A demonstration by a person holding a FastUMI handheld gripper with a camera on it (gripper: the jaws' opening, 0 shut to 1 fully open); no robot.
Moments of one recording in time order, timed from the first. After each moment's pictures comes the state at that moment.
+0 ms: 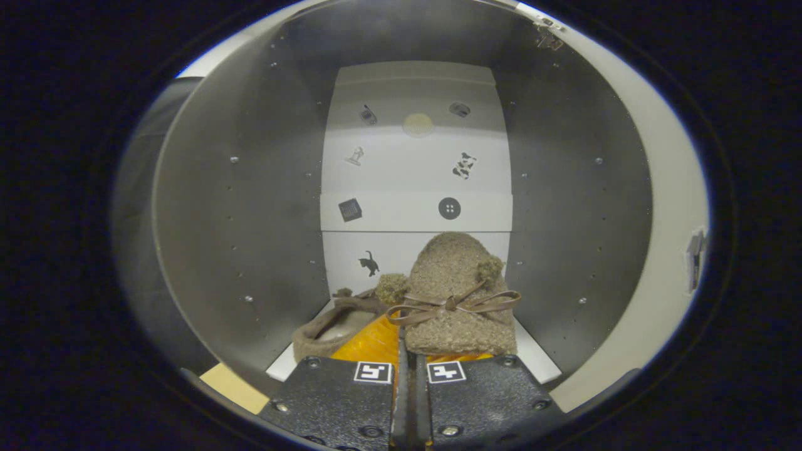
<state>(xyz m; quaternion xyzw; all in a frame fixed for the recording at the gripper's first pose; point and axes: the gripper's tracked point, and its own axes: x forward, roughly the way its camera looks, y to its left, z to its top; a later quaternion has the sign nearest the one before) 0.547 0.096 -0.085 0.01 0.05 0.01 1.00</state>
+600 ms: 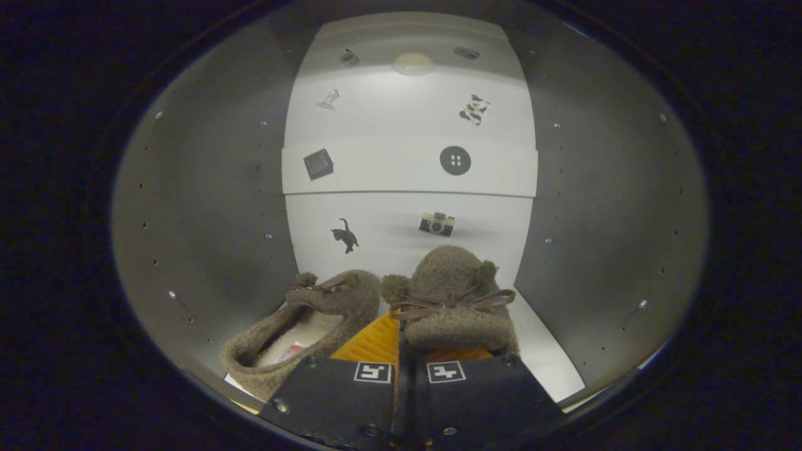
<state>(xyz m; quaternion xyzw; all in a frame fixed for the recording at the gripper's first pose) 0.617 0.088 -0.131 0.02 0.15 0.00 0.99</state>
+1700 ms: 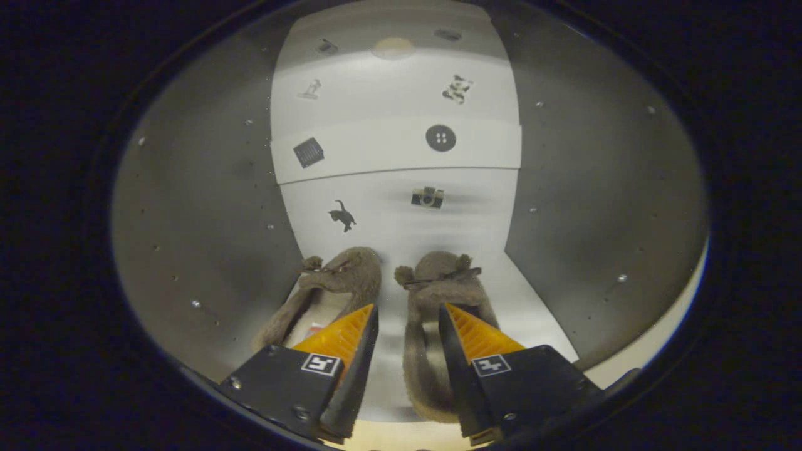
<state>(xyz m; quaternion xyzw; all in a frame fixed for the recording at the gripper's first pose) 0.551 0.091 -0.114 0.04 0.19 -0.02 0.98</state>
